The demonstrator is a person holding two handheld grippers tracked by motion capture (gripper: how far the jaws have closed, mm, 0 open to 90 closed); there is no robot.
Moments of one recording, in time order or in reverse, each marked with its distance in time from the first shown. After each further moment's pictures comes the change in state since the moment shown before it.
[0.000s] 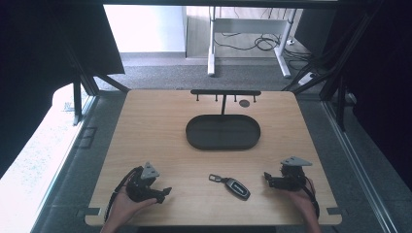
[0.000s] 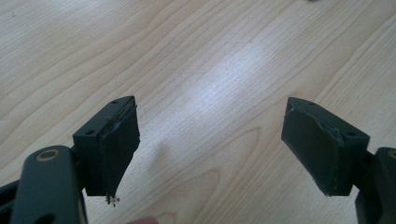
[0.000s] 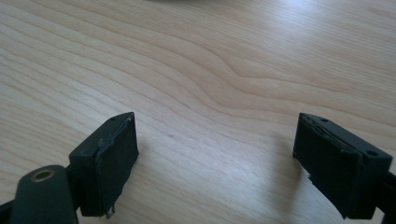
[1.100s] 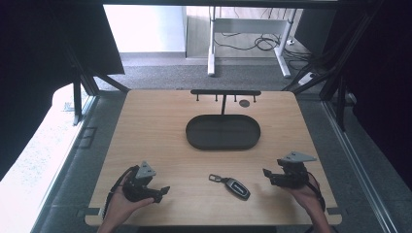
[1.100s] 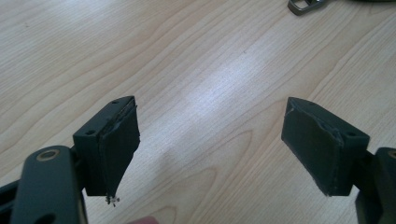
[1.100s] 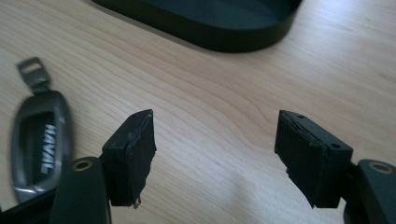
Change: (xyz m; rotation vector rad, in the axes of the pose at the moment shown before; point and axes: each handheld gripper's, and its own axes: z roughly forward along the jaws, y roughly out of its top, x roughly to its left) left arm 0.003 0.002 -0.017 -0.044 -0.018 -0.012; right arm 0.018 0.040 -0.036 -0.019 0.114 -0.083
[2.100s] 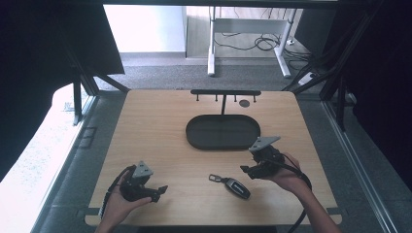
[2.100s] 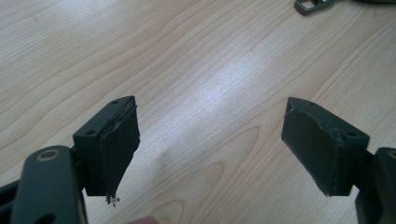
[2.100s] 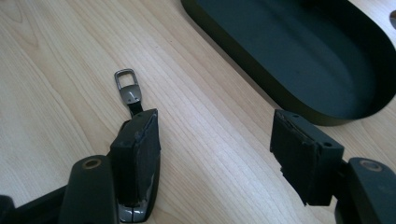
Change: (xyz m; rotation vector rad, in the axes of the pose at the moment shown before) left arm 0.005 -0.003 -0.001 -0.002 -0.002 -0.017; right arm 0.061 0.084 0.006 0.176 0.131 -0.296
